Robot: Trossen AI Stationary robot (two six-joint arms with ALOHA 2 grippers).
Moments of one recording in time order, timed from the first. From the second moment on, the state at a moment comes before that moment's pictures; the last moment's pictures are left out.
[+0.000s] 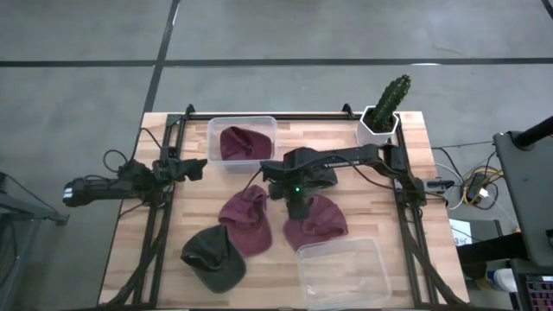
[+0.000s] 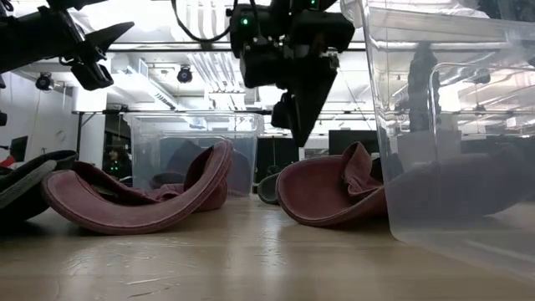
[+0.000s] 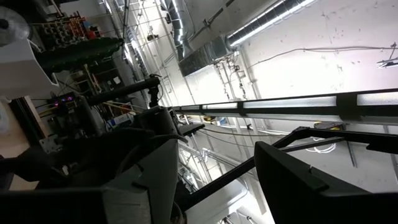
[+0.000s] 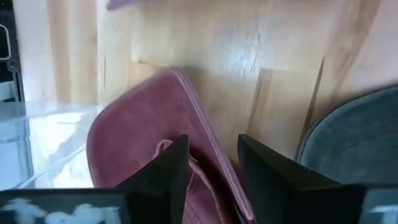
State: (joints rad) left arm 0.05 0.09 0.01 0.54 -0.12 -1.22; right arm -0.04 2.14 1.81 -1.15 -0.42 -0.12
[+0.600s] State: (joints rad) left arm 0.05 0.09 0.01 0.54 -0.12 -1.22; right arm -0.01 2.16 1.75 -1.16 -0.43 -0.13
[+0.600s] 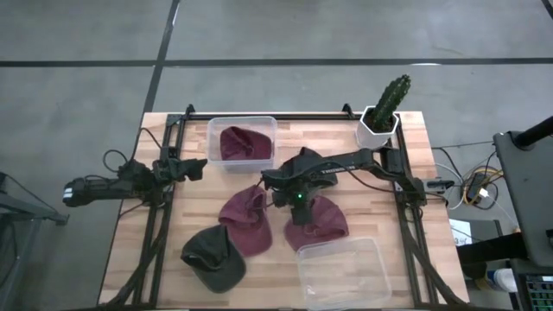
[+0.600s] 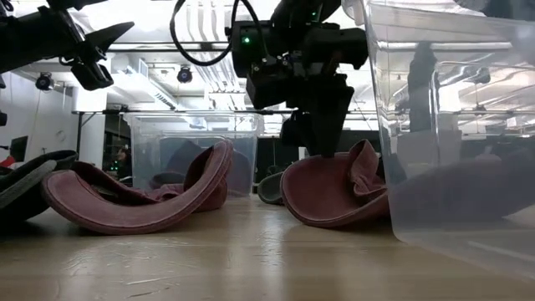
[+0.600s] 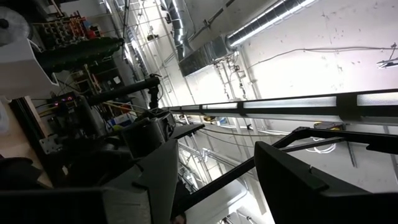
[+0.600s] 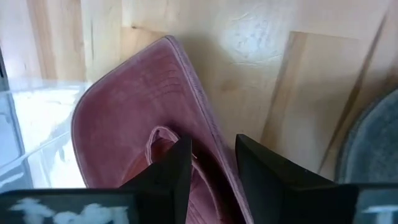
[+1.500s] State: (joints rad) left arm 0.05 0.09 0.01 0.54 -0.12 -1.23; right arm -0.04 2.16 1.94 -1.32 -0.35 -0.05
